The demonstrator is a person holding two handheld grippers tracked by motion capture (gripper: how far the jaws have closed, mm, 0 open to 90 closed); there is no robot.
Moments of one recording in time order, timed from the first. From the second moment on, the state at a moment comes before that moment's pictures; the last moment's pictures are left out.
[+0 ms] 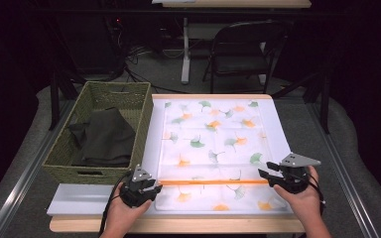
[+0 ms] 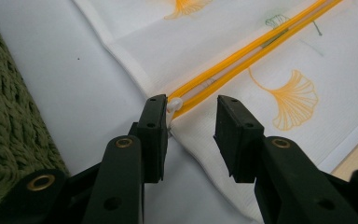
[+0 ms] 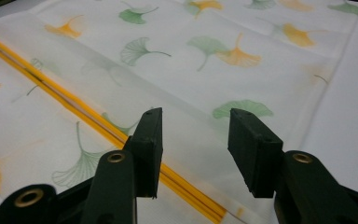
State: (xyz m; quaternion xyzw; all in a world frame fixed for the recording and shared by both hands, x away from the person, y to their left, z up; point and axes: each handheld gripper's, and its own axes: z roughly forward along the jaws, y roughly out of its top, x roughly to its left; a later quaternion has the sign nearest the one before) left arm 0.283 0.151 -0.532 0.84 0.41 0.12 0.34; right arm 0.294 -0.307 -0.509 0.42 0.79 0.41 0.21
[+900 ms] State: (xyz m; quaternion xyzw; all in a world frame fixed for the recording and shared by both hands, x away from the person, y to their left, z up) left arm 0.274 0.155 -0.525 0.84 0.39 0.14 0.35; right arm 0.292 -0.236 -0.541 0.31 0.85 0.39 0.16
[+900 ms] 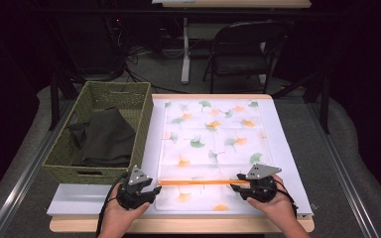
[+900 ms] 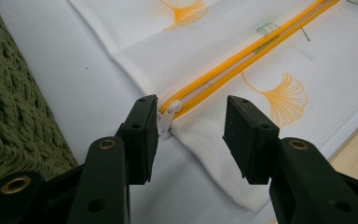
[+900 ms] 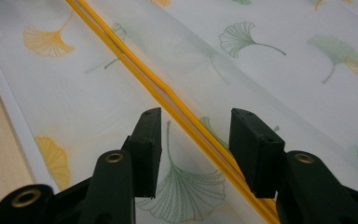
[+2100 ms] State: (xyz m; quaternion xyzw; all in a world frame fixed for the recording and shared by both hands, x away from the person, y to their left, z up) left arm 0.305 0.140 -0.460 0.83 0.40 0.14 0.36; right arm 0.290 -0.225 -0.543 0.33 0.84 0.38 0.18
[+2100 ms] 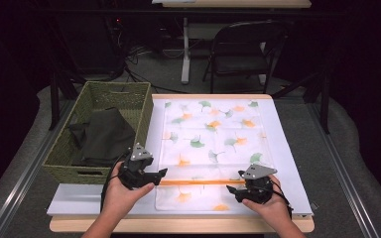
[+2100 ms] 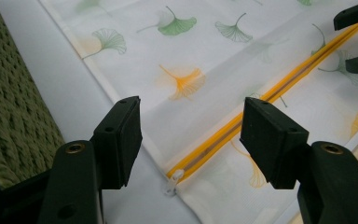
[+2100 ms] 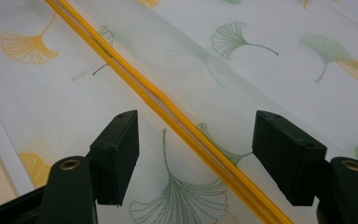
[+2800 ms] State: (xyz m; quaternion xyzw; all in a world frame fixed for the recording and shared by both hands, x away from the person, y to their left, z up) left arm 0.331 0.168 -0.434 0.81 0.45 0.16 0.36; right arm 0.292 -0.228 -0.545 0.34 0.84 0.38 0.18
